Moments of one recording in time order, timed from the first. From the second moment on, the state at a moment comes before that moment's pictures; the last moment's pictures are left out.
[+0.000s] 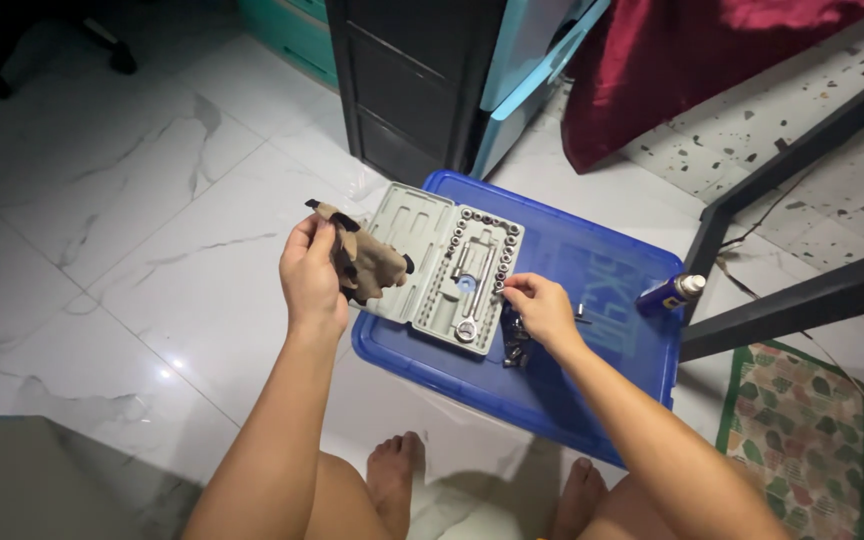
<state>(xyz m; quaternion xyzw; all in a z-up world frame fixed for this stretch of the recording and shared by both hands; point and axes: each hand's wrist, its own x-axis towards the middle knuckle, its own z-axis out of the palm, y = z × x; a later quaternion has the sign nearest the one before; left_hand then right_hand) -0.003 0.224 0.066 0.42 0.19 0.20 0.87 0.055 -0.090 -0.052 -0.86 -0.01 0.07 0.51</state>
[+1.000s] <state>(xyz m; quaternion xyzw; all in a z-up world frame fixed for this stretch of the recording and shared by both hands) 0.008 0.214 0.050 0.42 0.14 0.21 0.87 0.089 -0.010 -0.010 -0.91 -0.17 -0.07 0.37</state>
